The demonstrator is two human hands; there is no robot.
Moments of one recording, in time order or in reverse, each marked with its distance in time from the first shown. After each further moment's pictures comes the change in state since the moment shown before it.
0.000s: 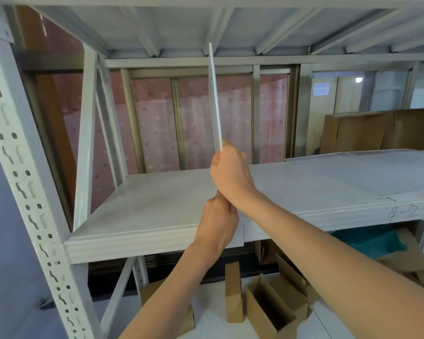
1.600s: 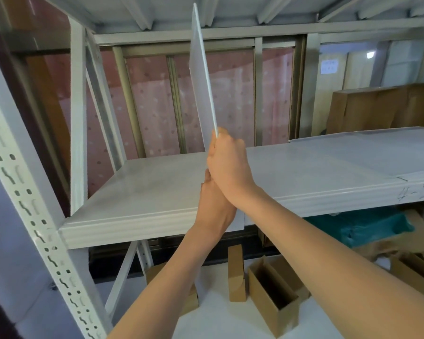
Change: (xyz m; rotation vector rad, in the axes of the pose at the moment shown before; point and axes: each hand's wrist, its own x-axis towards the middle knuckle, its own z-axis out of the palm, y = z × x) left_hand -0.010 0.012 0.000 0.019 0.055 0.085; right_hand -0.008 0.015 0.021 -0.043 0.105 -0.075
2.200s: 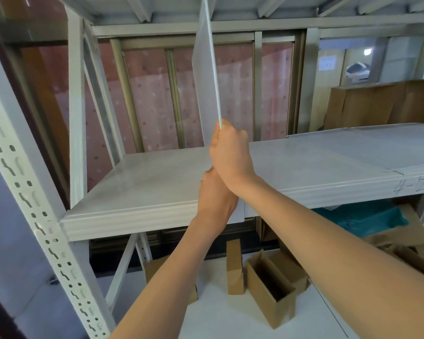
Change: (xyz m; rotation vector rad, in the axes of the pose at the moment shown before) left_hand 0.012 -0.014 0.008 0.114 0.006 -0.147; right_hand 0.005 0.007 0.007 0.029 0.066 0.015
